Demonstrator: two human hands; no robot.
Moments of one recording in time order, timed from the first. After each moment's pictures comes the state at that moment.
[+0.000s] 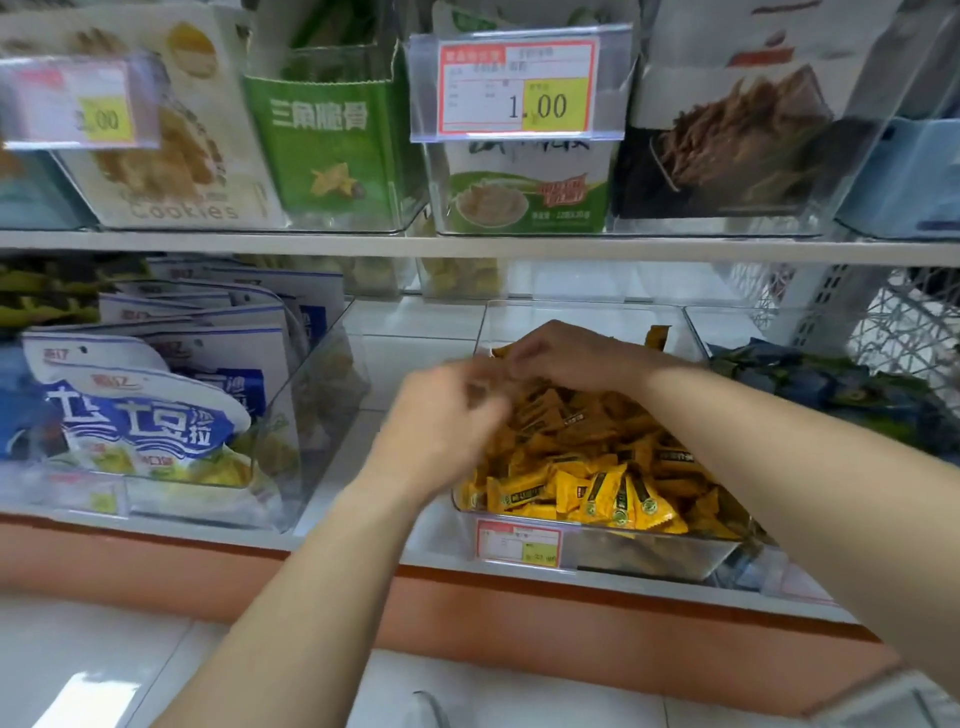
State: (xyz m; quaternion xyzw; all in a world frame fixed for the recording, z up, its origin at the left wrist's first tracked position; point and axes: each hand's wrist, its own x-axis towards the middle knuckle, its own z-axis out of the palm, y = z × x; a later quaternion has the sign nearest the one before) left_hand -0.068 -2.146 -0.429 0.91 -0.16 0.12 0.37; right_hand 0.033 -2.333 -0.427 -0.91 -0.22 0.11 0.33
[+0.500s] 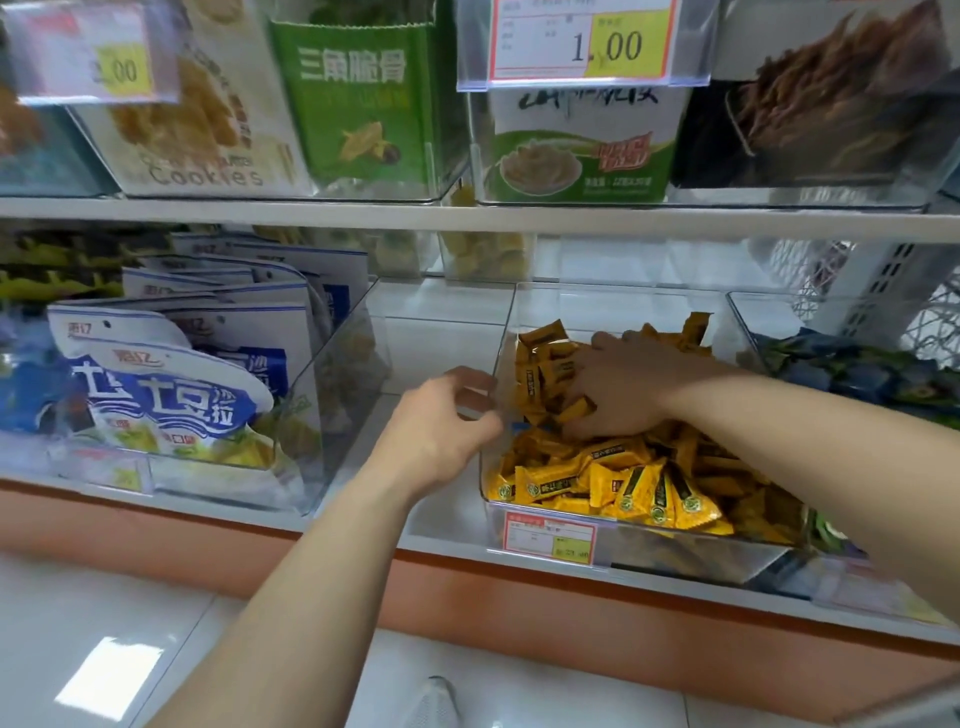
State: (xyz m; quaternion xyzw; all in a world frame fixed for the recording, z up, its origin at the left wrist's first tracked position) left_hand -0.051 -2.113 -0.467 0.91 -0.09 0.02 0.41; right_hand 0.026 -2.347 -0.451 -0.93 -0.28 0.11 -0.20
